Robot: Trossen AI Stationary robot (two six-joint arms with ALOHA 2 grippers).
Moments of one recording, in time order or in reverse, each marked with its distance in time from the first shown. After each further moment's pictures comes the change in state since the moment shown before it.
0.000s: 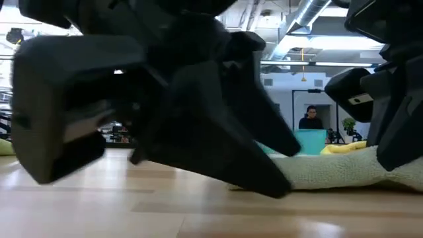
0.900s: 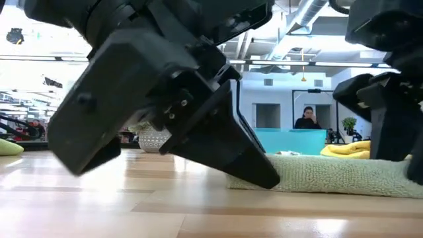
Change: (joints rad) left arm 0.011 0.001 0.037 -0.179 -0.059 -0.338; right arm 0.010 0.000 0.074 -0.234 -0.039 0.084
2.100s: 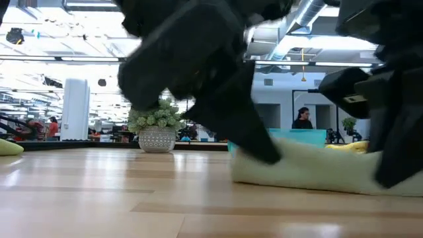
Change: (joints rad) left arm 0.033 0.000 0.163 -0.246 -0.007 -0.038; right arm -0.016 0.063 0.075 0.013 -0.012 -0.098
